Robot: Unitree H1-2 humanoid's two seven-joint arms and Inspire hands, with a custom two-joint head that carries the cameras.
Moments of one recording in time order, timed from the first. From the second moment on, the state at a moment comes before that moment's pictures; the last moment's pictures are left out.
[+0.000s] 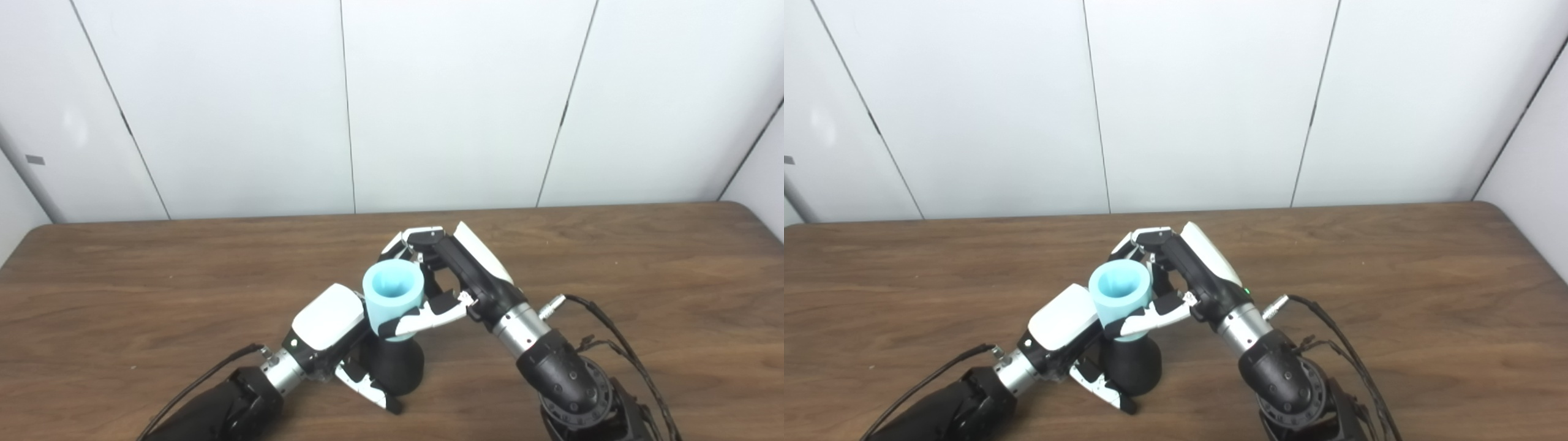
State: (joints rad) left arm -0.54 0.37 -0.85 0.48 0.75 -0.45 0.43; right arm -0.27 -0.13 0.23 -0.35 -0.38 0.23 0.24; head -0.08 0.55
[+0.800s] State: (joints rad) left arm -0.54 0.37 -0.85 0.48 0.75 -0.45 0.43; right arm -0.26 -0.11 0.21 -0.35 -0.30 0.31 0.24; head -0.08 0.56
